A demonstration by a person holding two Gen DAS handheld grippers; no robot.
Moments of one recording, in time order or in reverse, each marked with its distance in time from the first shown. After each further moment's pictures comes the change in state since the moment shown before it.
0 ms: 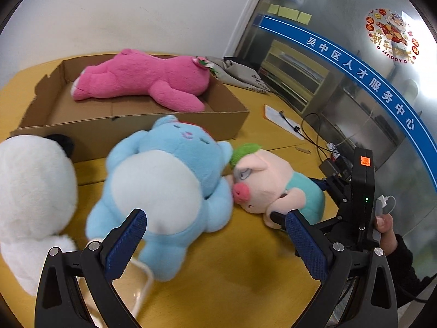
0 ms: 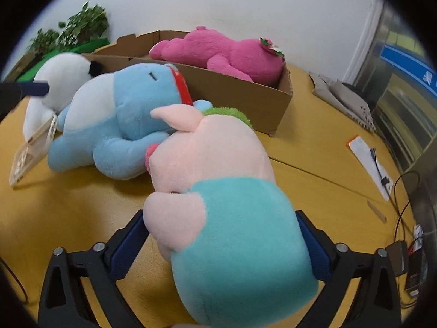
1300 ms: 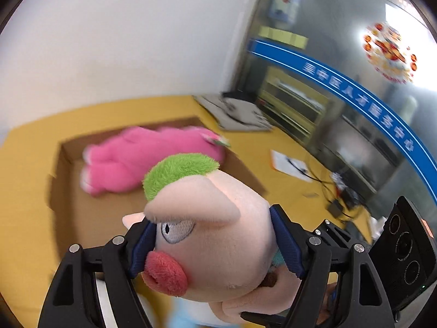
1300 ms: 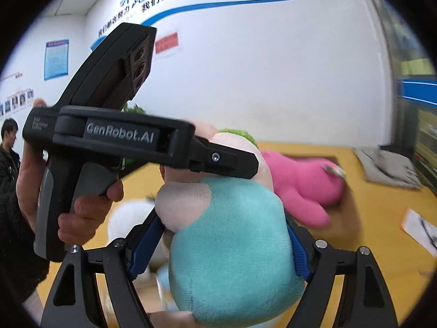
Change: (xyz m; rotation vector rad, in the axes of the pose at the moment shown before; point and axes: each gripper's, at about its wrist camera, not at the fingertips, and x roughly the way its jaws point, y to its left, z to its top) left arm -0.041 0.061 0.172 0.099 -0.086 0.066; right arm -0.063 0.077 0.150 0.123 -0.502 0.328
